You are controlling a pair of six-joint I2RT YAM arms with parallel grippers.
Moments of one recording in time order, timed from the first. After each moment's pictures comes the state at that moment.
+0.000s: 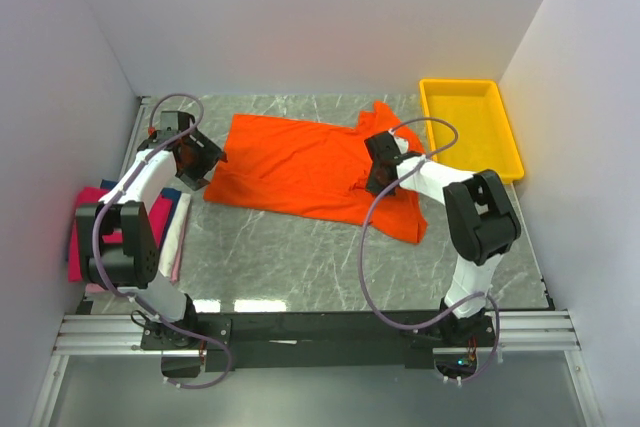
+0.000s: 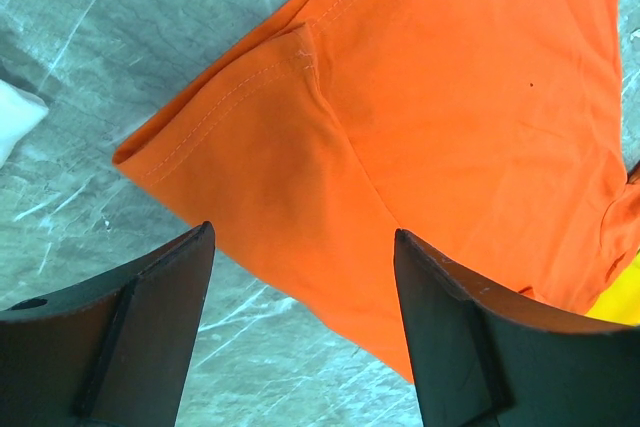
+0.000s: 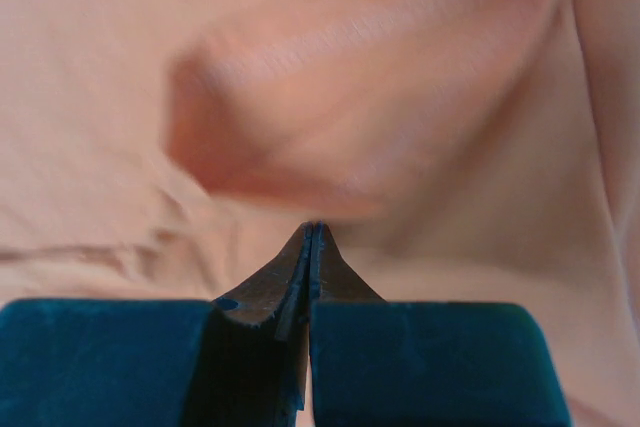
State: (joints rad) left arm 0.01 1.61 1.17 -0.54 0.06 -0.88; right arm 0.41 1.81 1.12 -0.39 0.21 0.67
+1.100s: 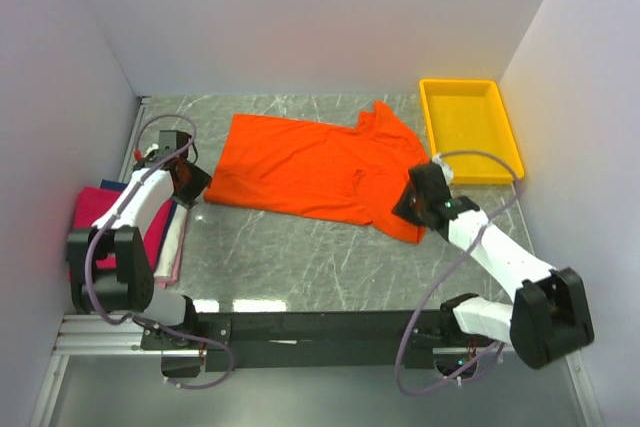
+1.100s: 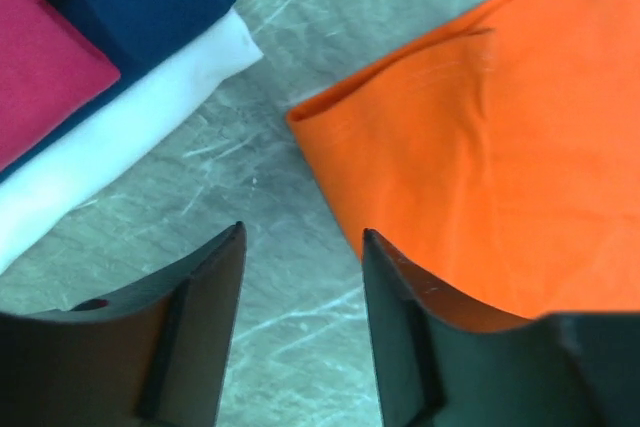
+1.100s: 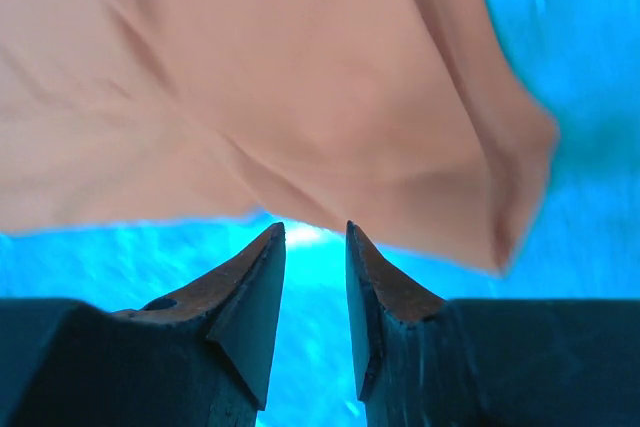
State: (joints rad) left arm 0.01 1.44 1.00 -0.63 -0.16 -0.96; right arm 0.34 1.19 0.74 -0.43 0.15 0.78
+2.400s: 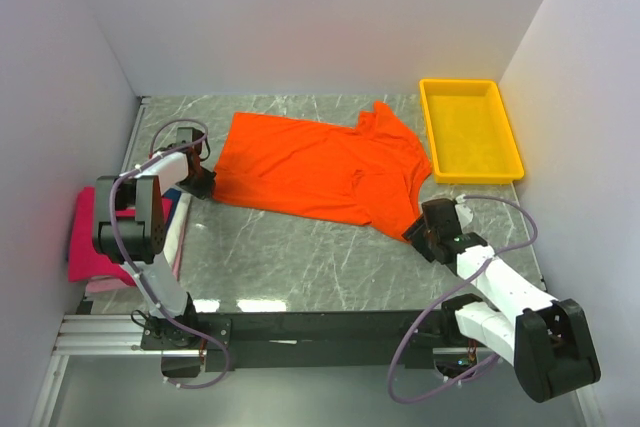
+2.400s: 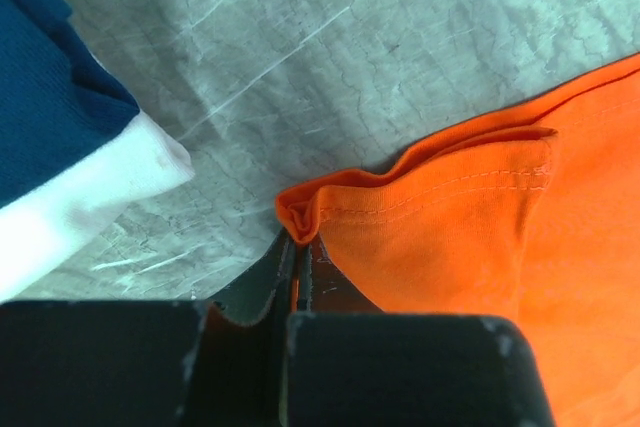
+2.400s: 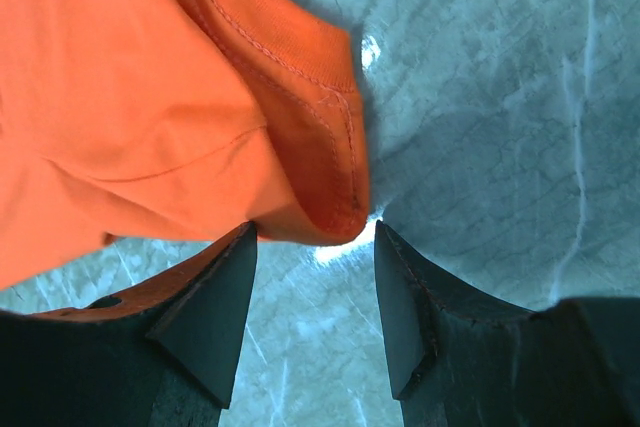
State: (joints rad) left arm 0.01 1.79 1.11 -0.52 -0.18 -1.05; right arm 0.26 1.00 0.38 -0.36 0.18 0.99
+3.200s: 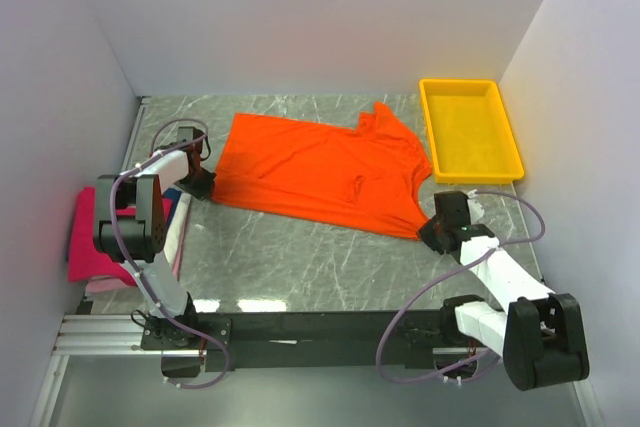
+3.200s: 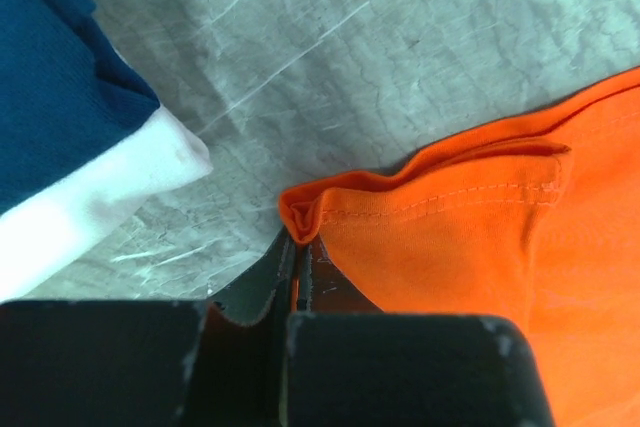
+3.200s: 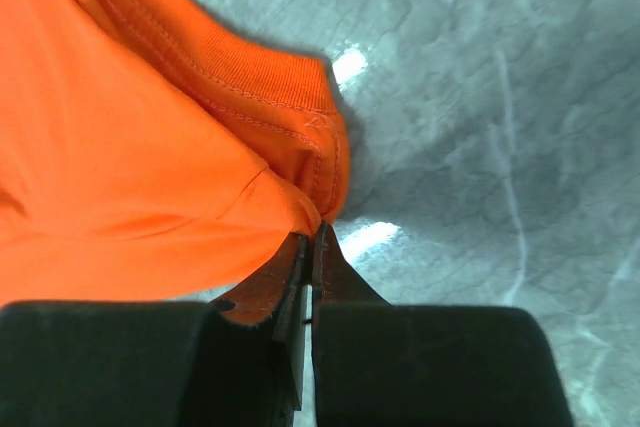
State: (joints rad) left arm 0.01 1.80 1.14 -0.57 -0.19 -1.04; right arm 0.15 1.06 0.44 -0.38 0.17 0.94
